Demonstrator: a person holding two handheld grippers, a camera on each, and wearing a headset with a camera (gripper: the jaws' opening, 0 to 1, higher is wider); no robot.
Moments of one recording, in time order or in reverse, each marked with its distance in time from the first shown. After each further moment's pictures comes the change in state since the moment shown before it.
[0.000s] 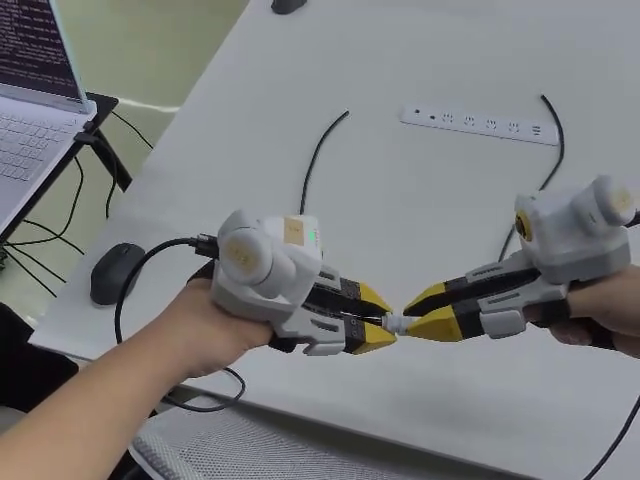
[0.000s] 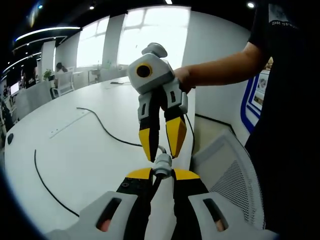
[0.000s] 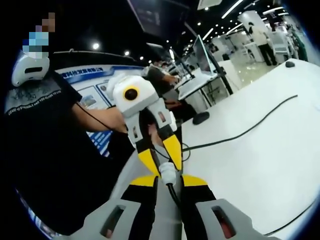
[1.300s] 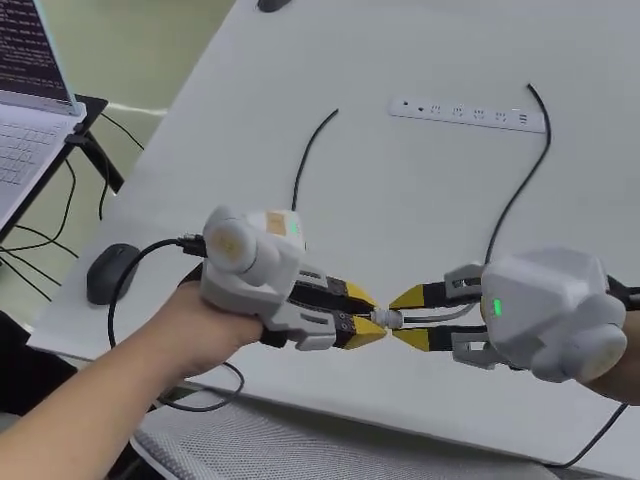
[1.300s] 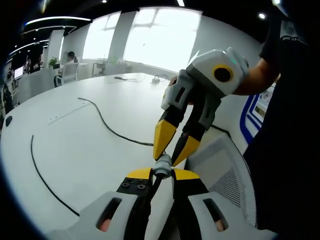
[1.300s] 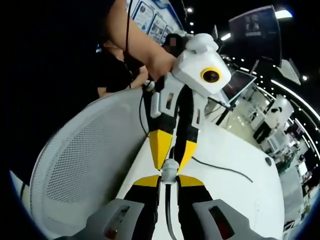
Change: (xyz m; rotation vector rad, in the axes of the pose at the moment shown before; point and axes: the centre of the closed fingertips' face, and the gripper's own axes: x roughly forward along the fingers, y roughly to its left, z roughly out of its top) left arm -0.001 -0.006 -0.007 -0.106 -0.004 -0.007; right arm 0.009 0.000 -0.014 -0.868 0.275 -0.401
